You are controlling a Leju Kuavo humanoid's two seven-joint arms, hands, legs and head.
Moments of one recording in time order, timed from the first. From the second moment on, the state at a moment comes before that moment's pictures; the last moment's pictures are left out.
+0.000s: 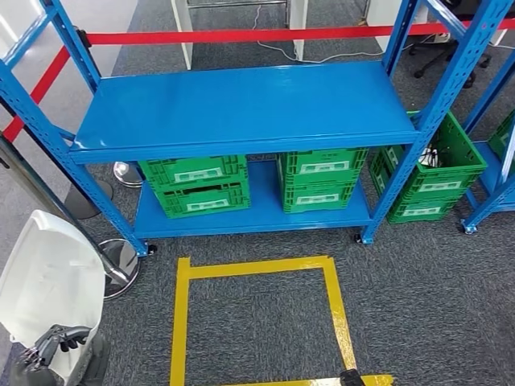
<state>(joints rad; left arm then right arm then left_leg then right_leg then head) 0.57 -0.21 -0.06 -1.96 -0.83 0.70 -0.70 -0.06 0.11 -0.53 -0.20 0.72 -0.07 -0.21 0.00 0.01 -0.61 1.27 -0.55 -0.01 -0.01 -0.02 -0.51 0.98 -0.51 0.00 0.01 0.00</state>
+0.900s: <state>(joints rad) 0.62 -0.20 -0.04 -2.00 -0.84 0.70 -0.70 -0.07 0.13 -0.53 -0.19 0.75 -0.07 -0.23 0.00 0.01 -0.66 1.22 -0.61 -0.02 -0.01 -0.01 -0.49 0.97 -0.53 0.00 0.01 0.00</state>
